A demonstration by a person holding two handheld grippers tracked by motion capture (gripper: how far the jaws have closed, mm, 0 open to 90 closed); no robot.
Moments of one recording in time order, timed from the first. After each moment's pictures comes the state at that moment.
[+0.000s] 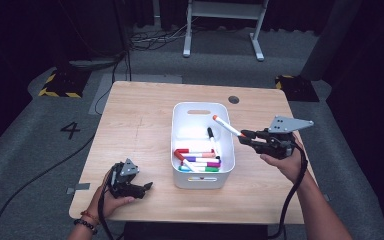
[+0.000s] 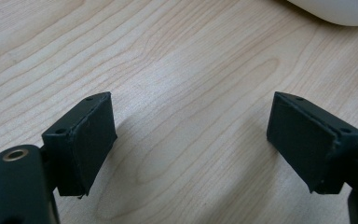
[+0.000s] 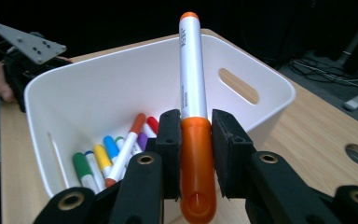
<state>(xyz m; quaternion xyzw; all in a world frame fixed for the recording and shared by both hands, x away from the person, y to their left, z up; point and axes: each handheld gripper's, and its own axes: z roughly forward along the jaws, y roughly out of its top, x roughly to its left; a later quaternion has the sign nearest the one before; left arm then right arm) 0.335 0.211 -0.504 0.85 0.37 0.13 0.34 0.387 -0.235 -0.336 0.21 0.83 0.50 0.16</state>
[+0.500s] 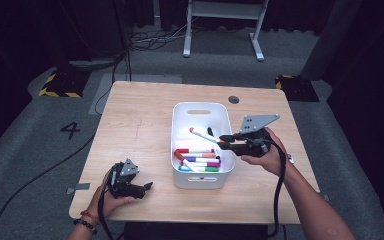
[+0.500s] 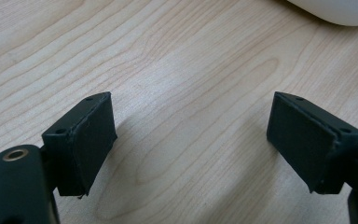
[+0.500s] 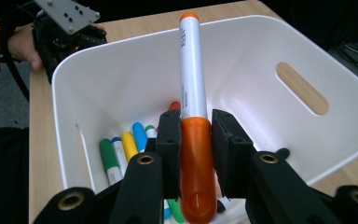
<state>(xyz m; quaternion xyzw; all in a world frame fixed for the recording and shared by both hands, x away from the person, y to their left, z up) 0.335 0.211 -0.504 0.85 0.37 0.13 0.34 0.397 -0.181 -0.339 0.15 0.88 0.43 0.12</state>
